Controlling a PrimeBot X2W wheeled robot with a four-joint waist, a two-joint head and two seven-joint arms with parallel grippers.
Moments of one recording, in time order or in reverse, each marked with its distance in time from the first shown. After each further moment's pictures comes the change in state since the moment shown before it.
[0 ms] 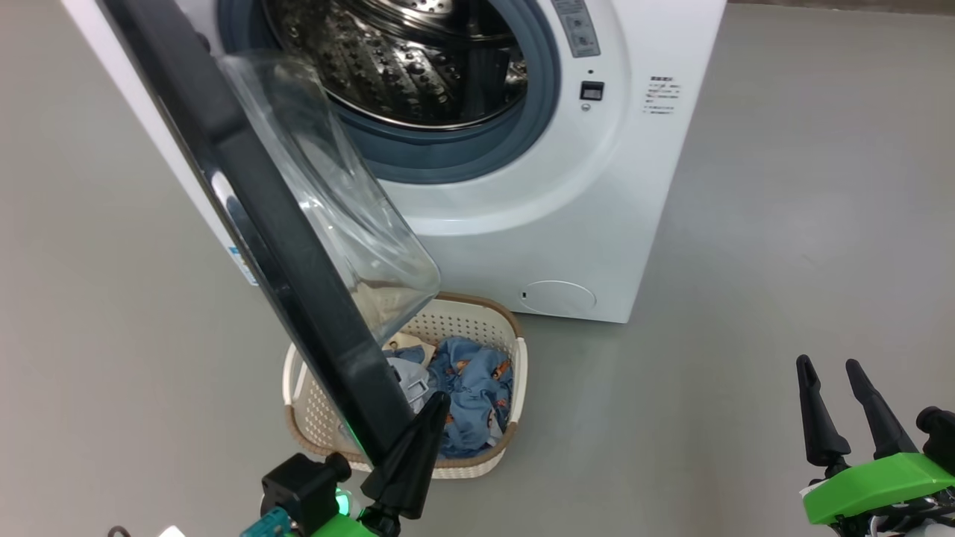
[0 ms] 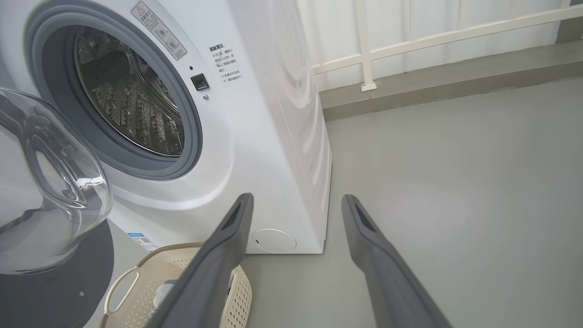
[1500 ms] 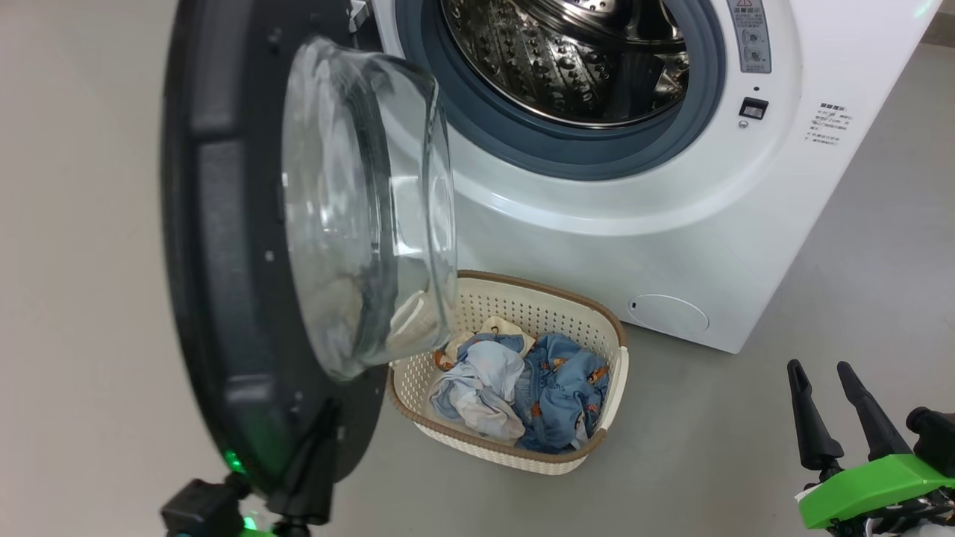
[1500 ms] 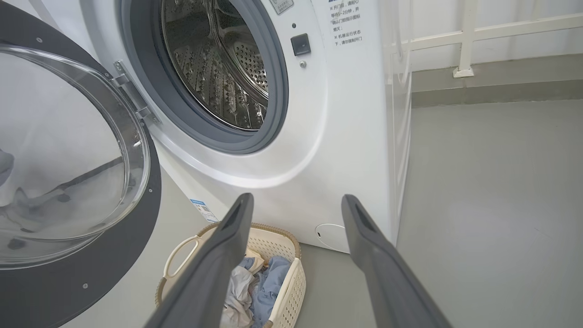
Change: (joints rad) left arm 0.098 0.035 0.173 -0.063 0.015 0.073 0.000; right arm 0.000 -0.019 0.033 0.009 -0.007 0.000 0.000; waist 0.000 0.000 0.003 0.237
